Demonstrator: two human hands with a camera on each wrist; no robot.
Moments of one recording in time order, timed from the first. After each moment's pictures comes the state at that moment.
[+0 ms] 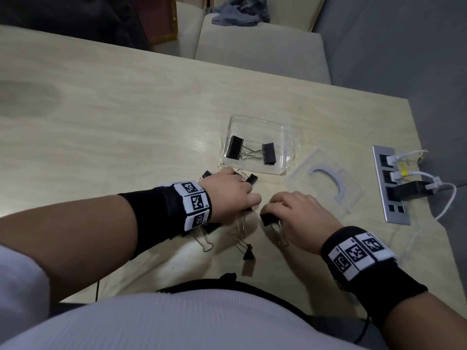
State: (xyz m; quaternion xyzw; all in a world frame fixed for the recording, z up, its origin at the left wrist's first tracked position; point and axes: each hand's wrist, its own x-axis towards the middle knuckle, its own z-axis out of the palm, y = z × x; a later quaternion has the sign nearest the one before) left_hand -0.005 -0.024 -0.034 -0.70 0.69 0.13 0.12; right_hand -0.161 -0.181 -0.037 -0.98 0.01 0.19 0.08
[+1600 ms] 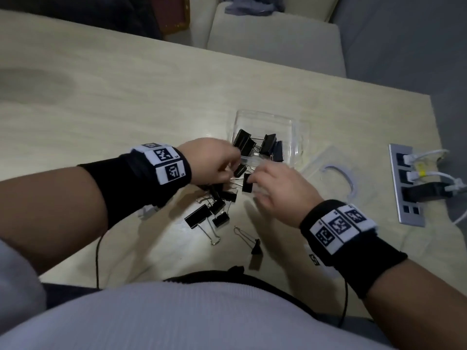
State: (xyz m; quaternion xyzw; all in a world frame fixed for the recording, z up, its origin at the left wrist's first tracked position) left_hand 0.052 0.003 -0.013 -0.80 0.55 0.23 -0.08; right_hand -0.101 -0.147 -0.024 -0.99 -0.01 0.06 0.15
